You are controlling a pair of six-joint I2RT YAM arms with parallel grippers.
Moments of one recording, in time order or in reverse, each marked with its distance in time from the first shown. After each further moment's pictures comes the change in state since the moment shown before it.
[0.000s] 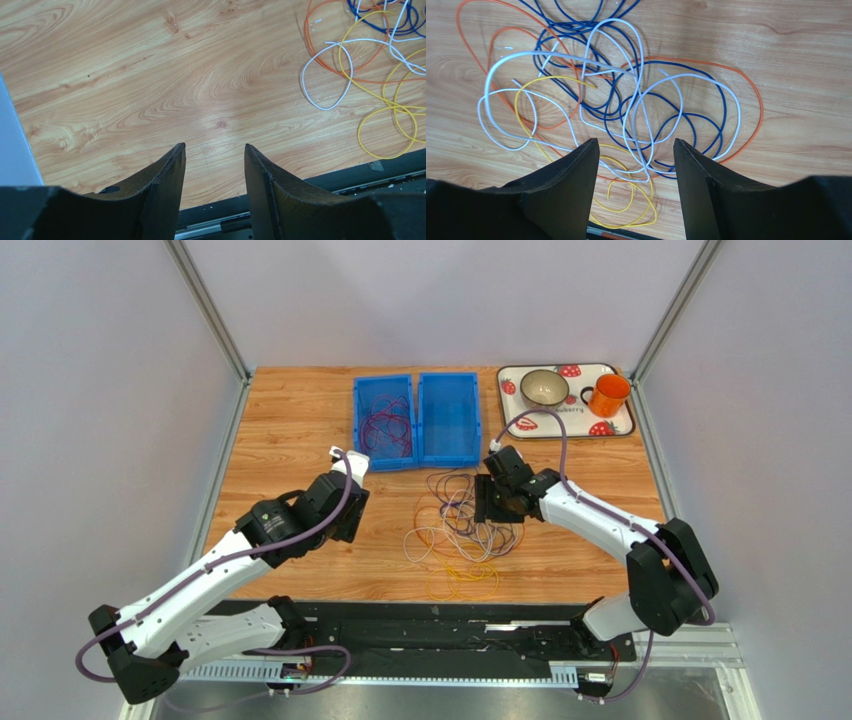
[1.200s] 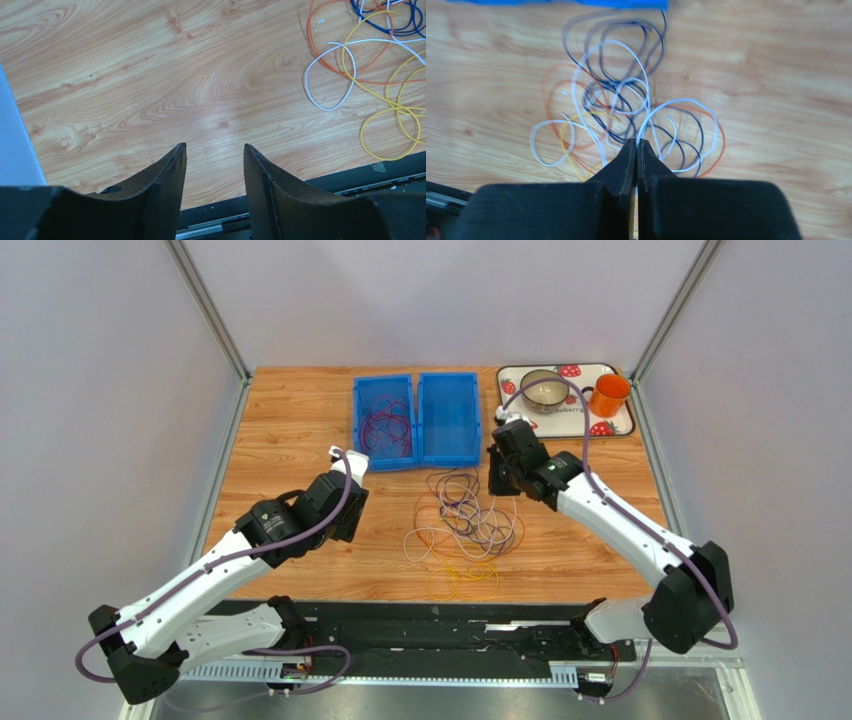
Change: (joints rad) left arm 0.000 0.012 0.000 0.000 -0.007 0.001; right arm 0.000 -0.076 0.174 -0.087 0.107 -0.084
